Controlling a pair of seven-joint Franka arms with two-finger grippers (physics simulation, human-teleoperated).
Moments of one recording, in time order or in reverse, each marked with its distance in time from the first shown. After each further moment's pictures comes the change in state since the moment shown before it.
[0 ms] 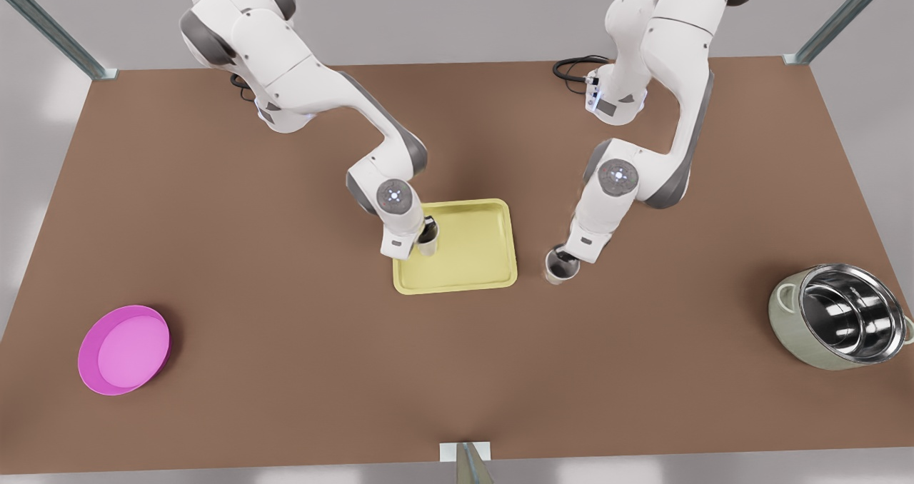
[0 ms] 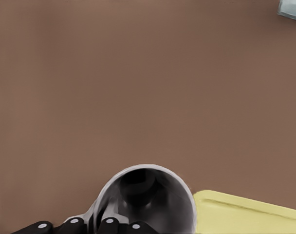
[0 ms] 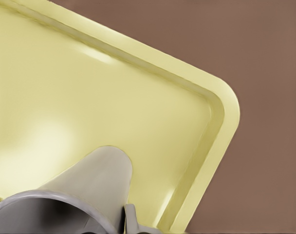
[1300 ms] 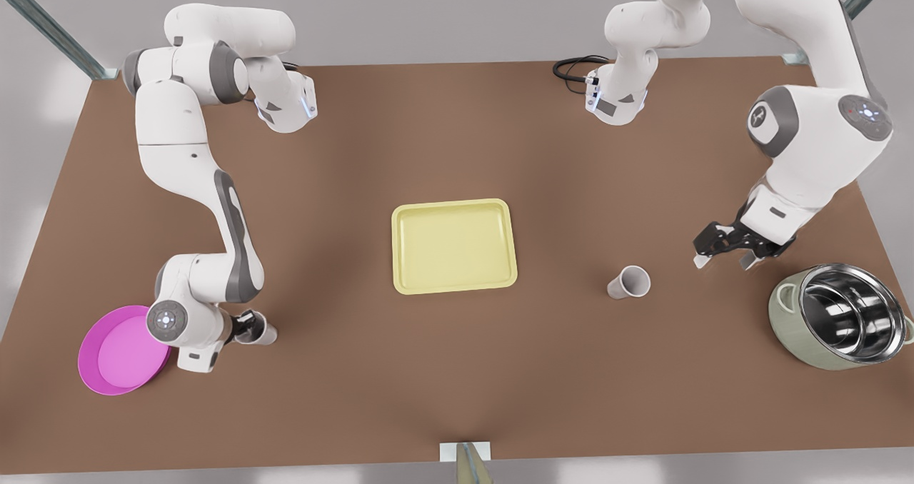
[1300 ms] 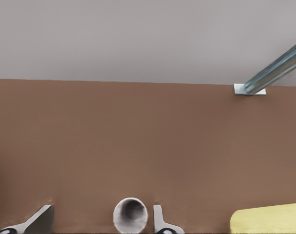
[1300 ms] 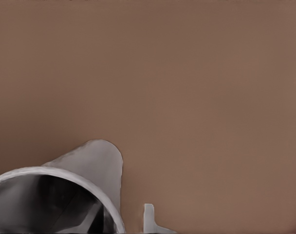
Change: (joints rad) left arm 0.266 -0.183 0.044 0.311 -0.193 -0.338 0.743; right arm -0.425 0.275 -0.260 0.391 -0.015 -0.153 -0.775
